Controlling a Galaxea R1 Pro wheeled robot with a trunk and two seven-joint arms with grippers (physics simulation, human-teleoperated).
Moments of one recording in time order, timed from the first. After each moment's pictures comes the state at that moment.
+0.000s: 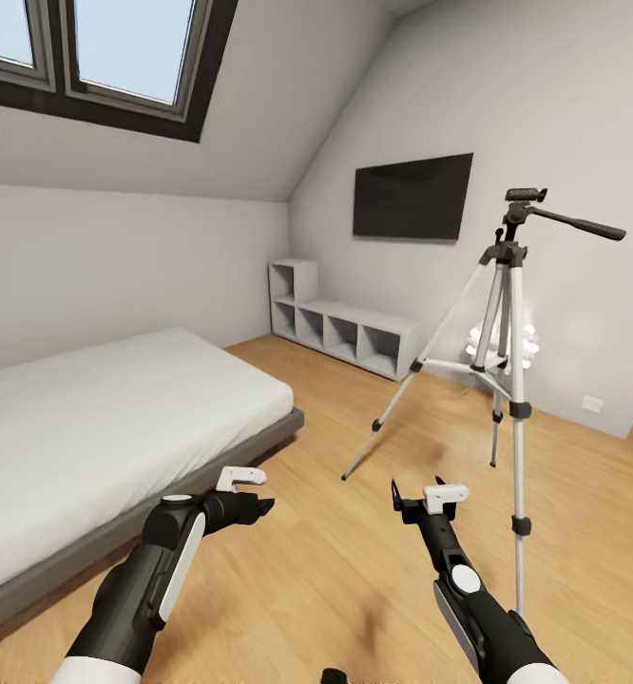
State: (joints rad) left arm -0.44 -0.06 -0.07 -1.29 0.00 0.84 -0.22; right arm -0.46 -0.01 0.11 -0.73 0.03 -0.38 -0.09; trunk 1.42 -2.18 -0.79
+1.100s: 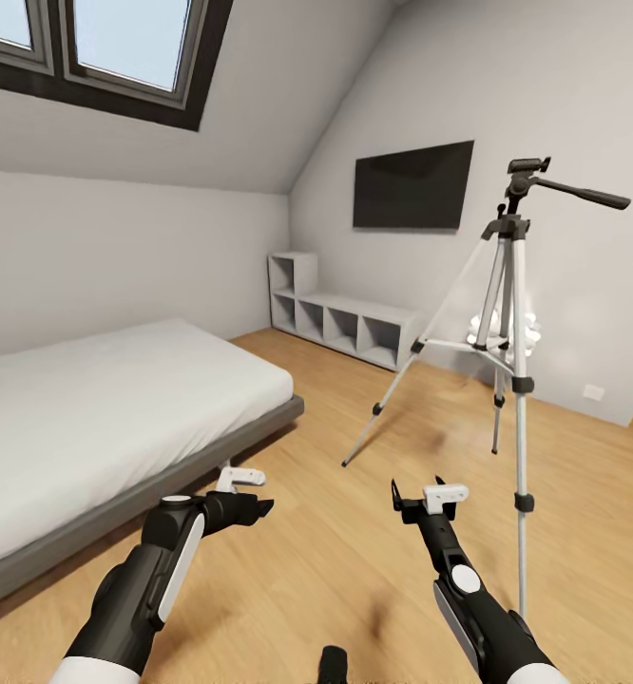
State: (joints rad) left arm -0.44 -0.05 -0.07 -1.29 0.00 0.83 -0.23; right arm -0.46 -0.01 0.11 -0.73 0.03 -0.38 -0.09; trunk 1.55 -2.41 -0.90
